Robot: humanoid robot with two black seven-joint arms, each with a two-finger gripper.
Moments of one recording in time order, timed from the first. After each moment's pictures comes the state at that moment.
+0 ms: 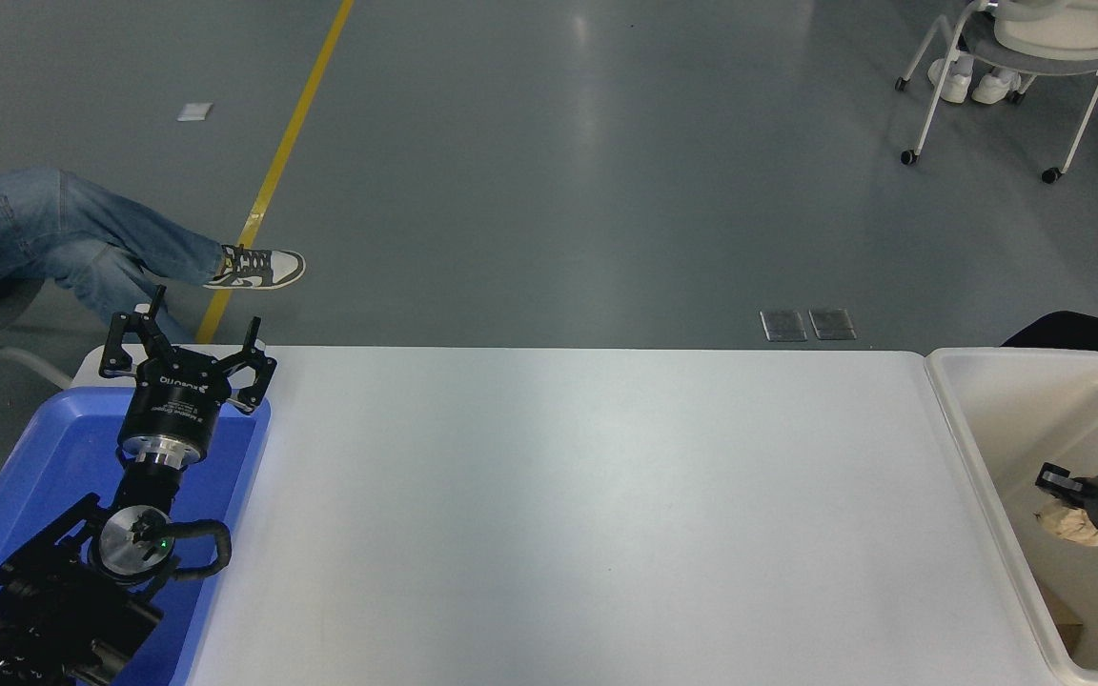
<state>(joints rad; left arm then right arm) -0.52 0.23 -1.01 -0.46 -0.12 -0.69 -0.39 0.73 -0.44 -0.74 0.12 -0.34 0.23 0.09</state>
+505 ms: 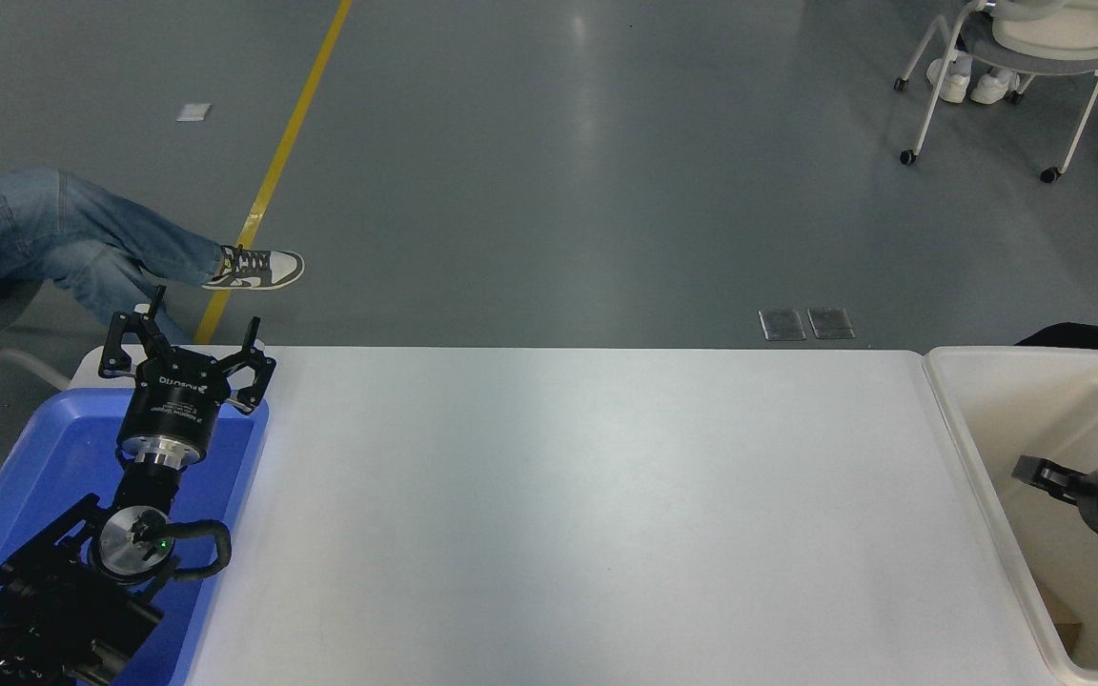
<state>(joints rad) -0.52 0.23 -1.00 -0.46 -0.12 -0.69 -0.39 0.88 -0.48 -0.80 0.26 -0.36 0.23 0.09</state>
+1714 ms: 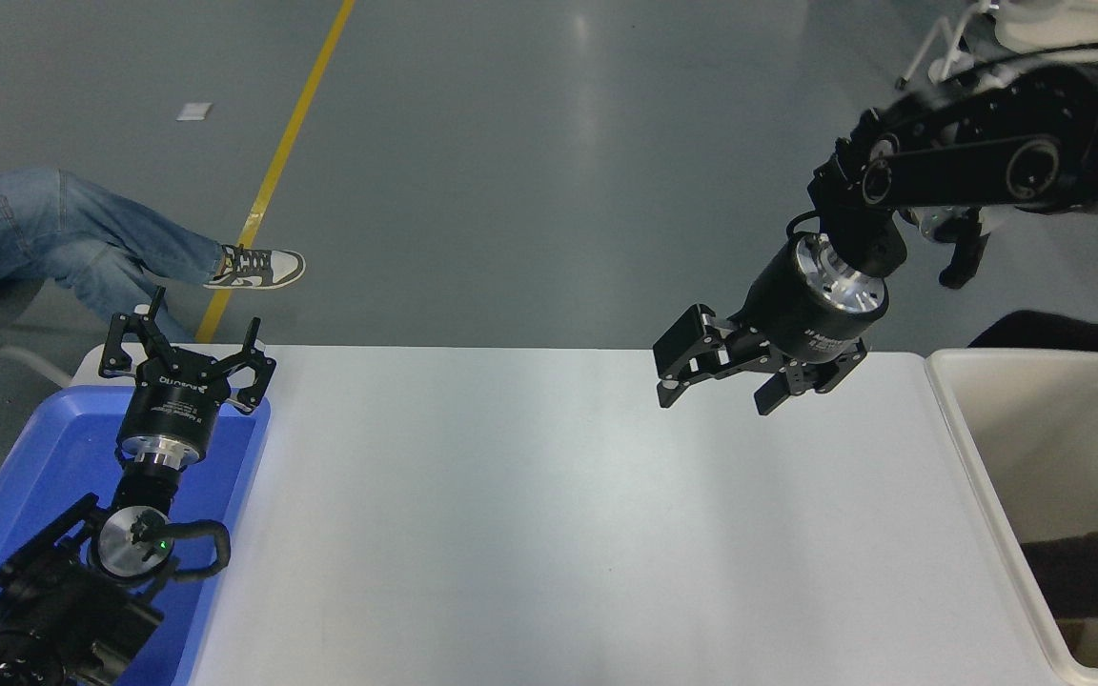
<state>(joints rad) -0.52 0.23 -1.00 -0.46 -0.12 -0.69 -0.39 2.19 -0.08 -1.16 1.32 0.06 0.77 0.08</state>
